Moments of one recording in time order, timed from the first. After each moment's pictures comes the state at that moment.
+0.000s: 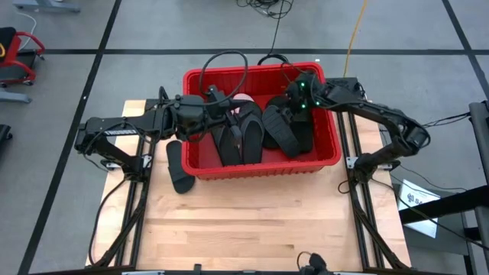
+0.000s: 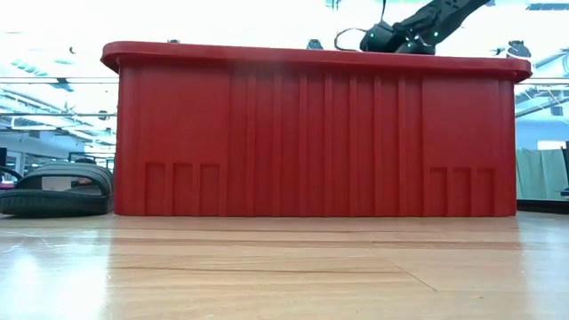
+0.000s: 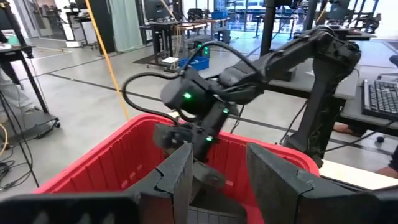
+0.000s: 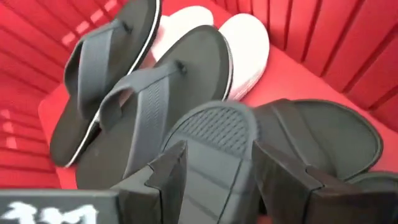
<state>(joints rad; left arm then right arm) 0.04 1.45 1.54 -0.21 -0.39 -0.06 -0.73 1.46 1.10 -0.42 -0.30 0.05</state>
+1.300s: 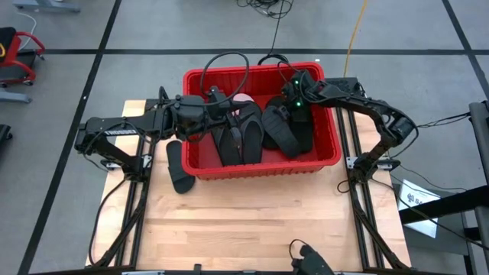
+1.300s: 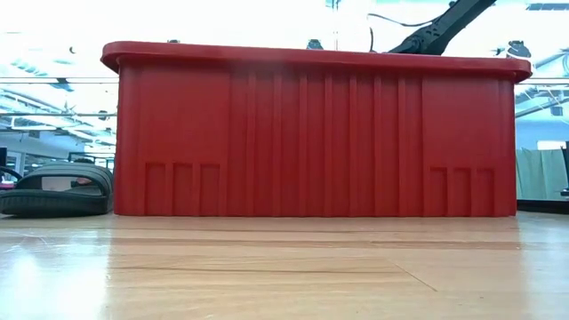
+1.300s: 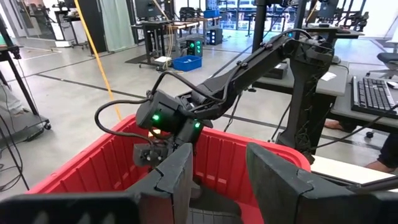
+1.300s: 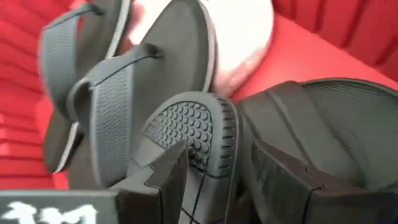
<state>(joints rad) 0.04 1.45 1.54 -0.21 -0.36 -0.06 -0.79 1.62 1.11 -0.35 -0.43 0.07</state>
